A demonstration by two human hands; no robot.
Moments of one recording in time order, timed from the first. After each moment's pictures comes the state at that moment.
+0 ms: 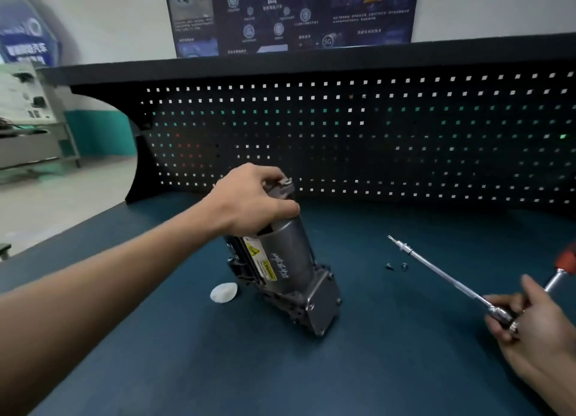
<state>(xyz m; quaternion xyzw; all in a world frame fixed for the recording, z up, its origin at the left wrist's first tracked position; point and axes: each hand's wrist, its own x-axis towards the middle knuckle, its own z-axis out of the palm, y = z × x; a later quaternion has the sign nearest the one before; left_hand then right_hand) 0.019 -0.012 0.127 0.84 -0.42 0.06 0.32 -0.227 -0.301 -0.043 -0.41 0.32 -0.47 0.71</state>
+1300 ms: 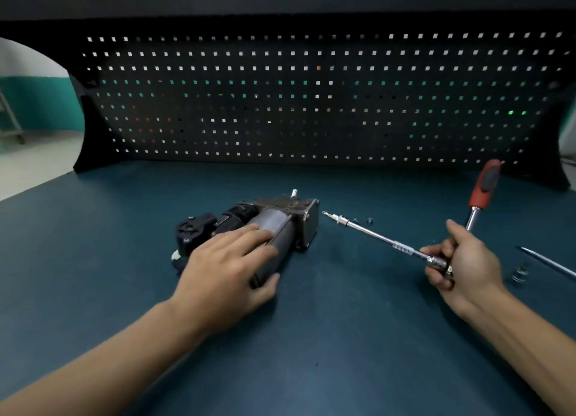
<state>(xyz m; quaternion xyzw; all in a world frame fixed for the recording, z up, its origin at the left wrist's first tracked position) -0.024 0.002 -0.041 0.71 -0.58 0.35 0.18 -0.218 -0.276 -0.043 -0.45 0.37 -0.42 0.70</state>
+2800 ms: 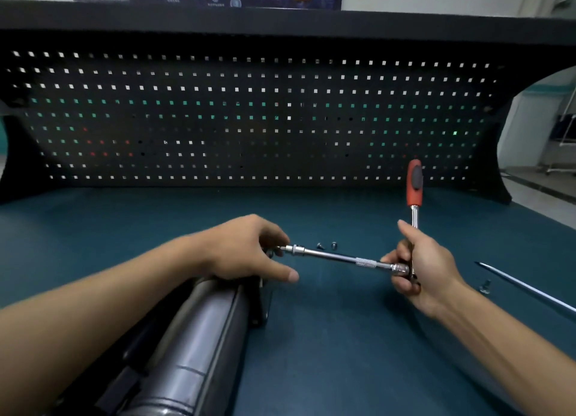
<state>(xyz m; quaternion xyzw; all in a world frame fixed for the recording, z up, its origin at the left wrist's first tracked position) -0.001 -0.105 0.033 0.79 -0.57 -0.12 0.17 -0.205 -0.302 -0.026 -0.49 0.36 -0.37 0.70</state>
